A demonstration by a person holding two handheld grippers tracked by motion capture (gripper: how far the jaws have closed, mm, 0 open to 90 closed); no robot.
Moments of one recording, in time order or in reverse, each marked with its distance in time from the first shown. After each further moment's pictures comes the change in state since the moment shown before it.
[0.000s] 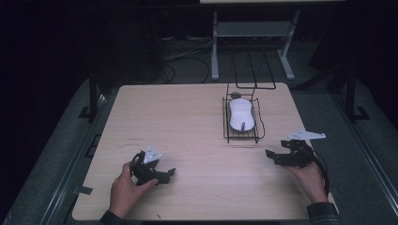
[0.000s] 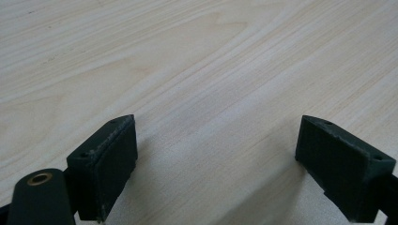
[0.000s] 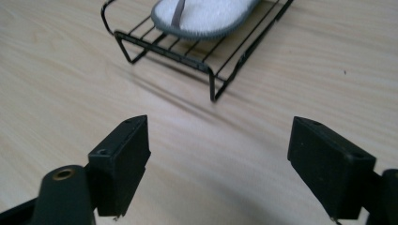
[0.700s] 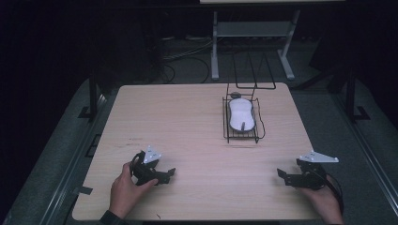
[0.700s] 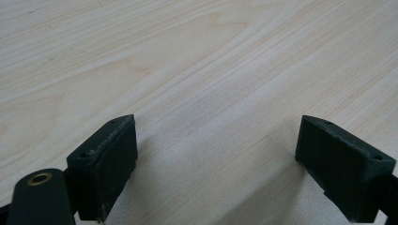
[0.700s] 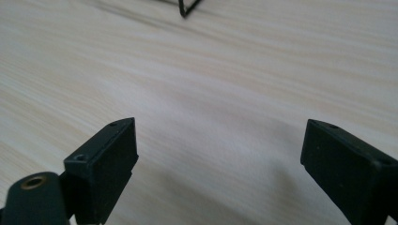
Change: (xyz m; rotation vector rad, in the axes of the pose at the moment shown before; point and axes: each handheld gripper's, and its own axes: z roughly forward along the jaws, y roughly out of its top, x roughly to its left) left arm 0.000 0.000 0.000 -0.001 0.000 0.000; right arm -0.004 -0.064 -0.021 0.040 -0.100 0.036
